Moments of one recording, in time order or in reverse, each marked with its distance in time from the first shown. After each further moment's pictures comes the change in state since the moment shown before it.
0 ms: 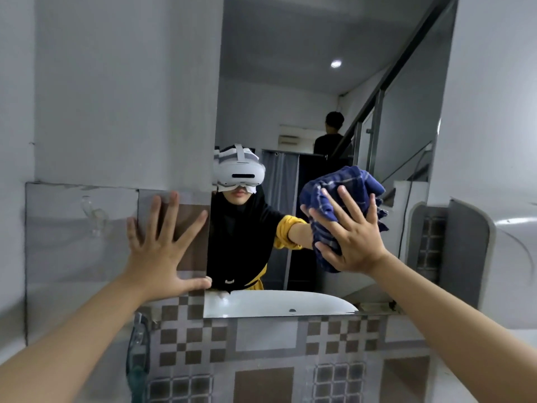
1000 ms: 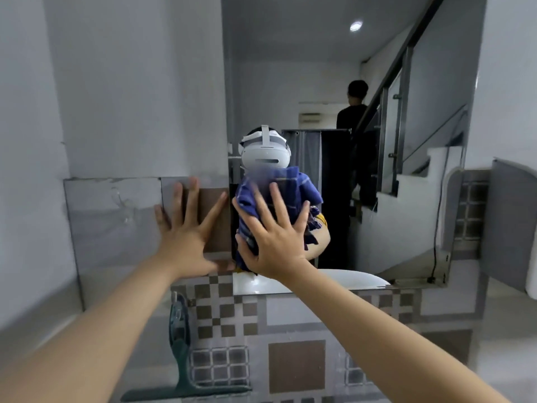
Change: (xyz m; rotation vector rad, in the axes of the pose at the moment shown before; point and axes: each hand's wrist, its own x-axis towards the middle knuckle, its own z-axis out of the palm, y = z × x) left_hand 0.000 0.014 -0.034 -0.095 -0.302 -0.070; right_hand 0.054 -0.180 0.011 0.184 0.029 0.297
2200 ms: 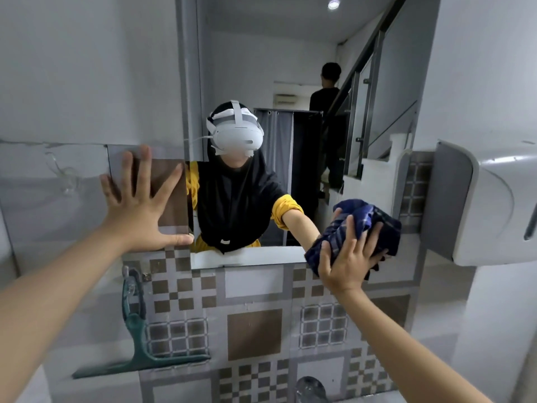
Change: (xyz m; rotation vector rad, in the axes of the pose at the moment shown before) left_hand -0.005 0.006 0.000 0.042 0.031 -0.010; right_hand -0.149 0.142 -0.018 0.004 -0.034 0.676
